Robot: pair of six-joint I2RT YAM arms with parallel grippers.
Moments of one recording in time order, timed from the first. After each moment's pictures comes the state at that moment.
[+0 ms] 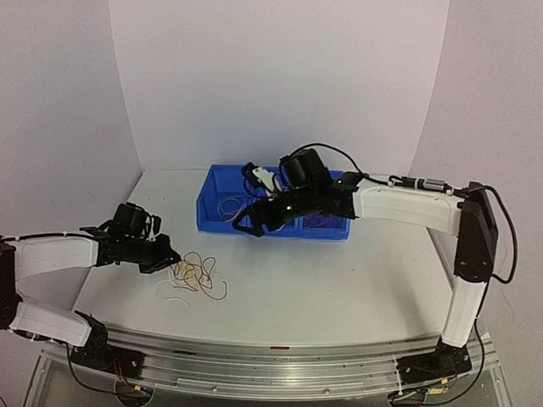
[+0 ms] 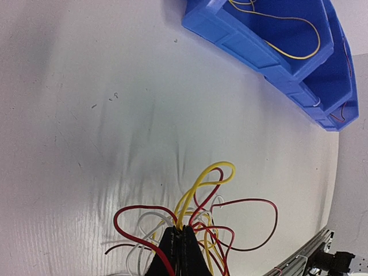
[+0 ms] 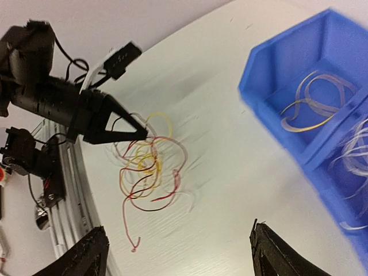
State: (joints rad) left arm -0.41 1.22 0.57 -0.20 0.24 -0.73; right arm 0.88 1.90 1.58 -0.29 -0.32 0.13
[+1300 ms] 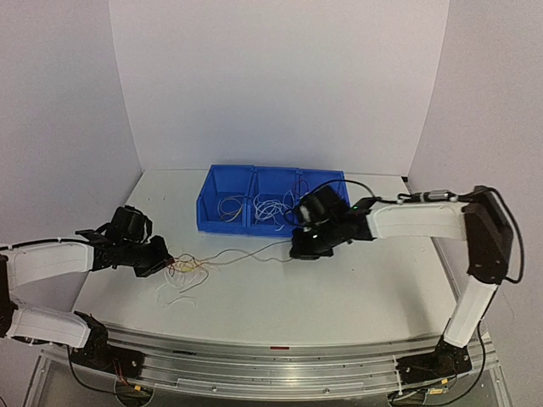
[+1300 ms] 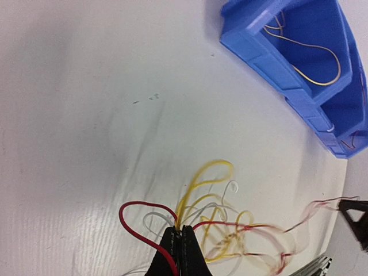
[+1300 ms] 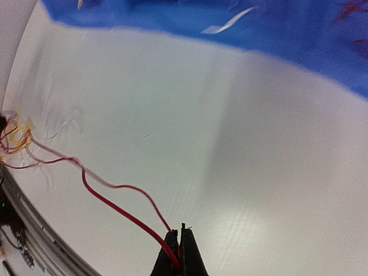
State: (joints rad) left arm -0.43 1.15 0.55 -0.25 0.11 -0.85; right arm 0.83 1.83 1.25 -0.38 -0.10 0.62
